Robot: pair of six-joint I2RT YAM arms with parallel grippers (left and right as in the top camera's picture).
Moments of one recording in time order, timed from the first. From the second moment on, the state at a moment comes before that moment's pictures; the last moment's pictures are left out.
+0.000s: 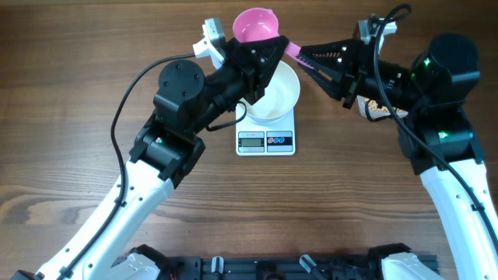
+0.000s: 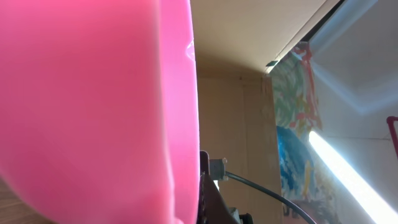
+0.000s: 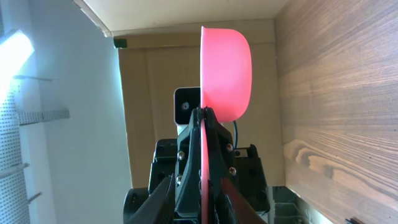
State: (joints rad) left arm -0.54 1.29 1.14 0.20 0.33 -1.63; right arm 0.16 1.22 1.21 -0.07 -0.99 1.54
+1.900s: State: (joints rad) left arm -0.56 1.29 1.14 0.20 0.33 -1.65; right arm 0.16 1.22 1.21 -0.07 -0.96 1.55
